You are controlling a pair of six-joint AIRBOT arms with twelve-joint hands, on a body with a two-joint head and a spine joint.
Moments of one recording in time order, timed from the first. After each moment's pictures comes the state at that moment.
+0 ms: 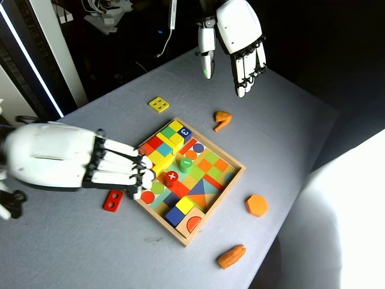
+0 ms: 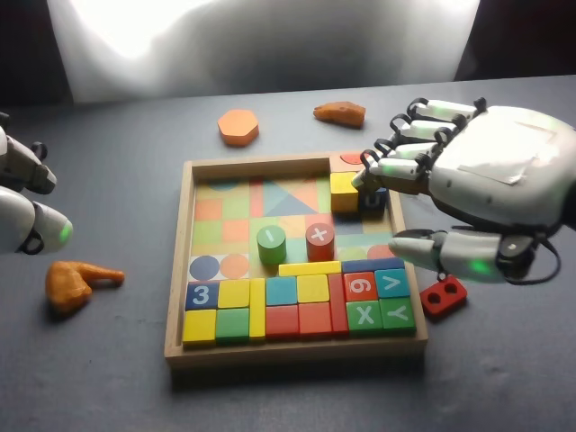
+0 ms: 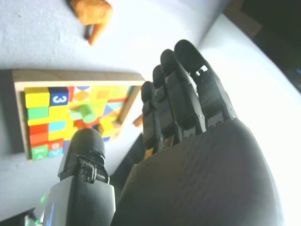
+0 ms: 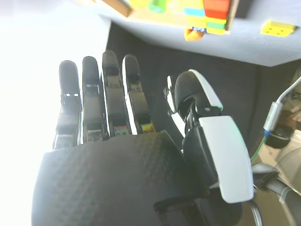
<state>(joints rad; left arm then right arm) -0.04 -0.58 0.73 0.74 0.75 0.27 -0.31 -0.99 0.93 0.14 0.42 -1.34</state>
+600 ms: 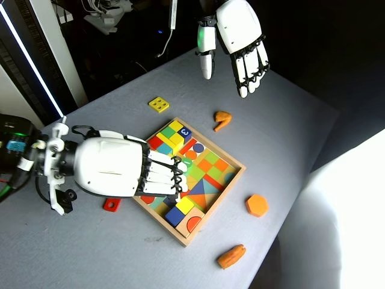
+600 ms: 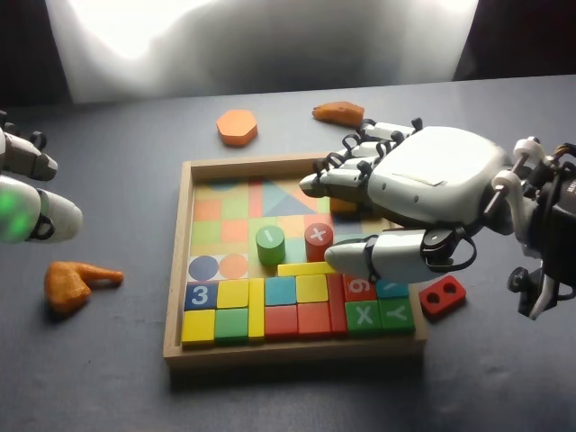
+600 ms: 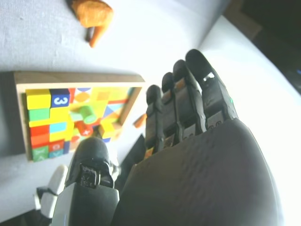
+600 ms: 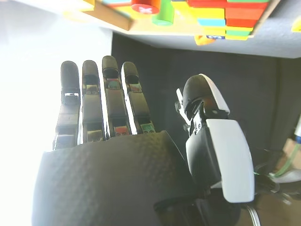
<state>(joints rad) -0.04 -0.58 0.73 0.74 0.75 0.27 -0.28 -1.18 1.07 0.28 0.34 -1.34</state>
